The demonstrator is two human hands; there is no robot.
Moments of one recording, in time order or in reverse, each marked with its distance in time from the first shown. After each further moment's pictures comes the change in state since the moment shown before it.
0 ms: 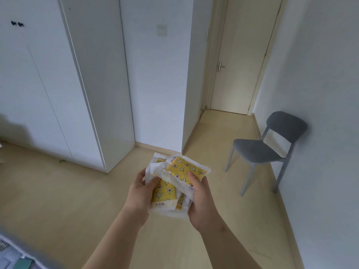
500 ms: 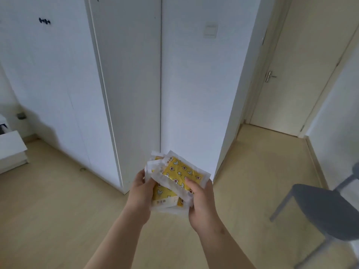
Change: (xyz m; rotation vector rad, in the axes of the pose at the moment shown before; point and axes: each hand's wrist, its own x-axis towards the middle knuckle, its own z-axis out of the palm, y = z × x) left_hand 0.358 0.087 -0.026 -0.075 0.204 0.043; right_hand 0.379 0.003 0.120 -0.048 -0.008 0.048
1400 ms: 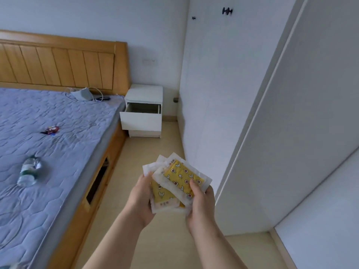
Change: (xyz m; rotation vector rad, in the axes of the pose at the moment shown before) left_hand 0.337 0.138 -0.216 -0.526 0.674 0.108; right_hand 0.331 0.156 0.377 -0.241 -0.560 0.554
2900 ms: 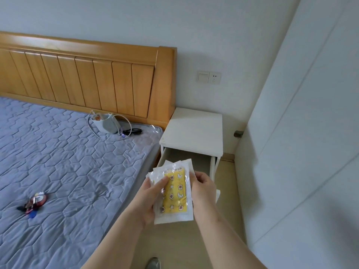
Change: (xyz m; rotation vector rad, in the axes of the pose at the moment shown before) left_hand 0.717 0.437 -0.064 -0.009 0.170 0.071; right_hand 0.704 -0.006 0.546 -0.550 -0.292 0.037
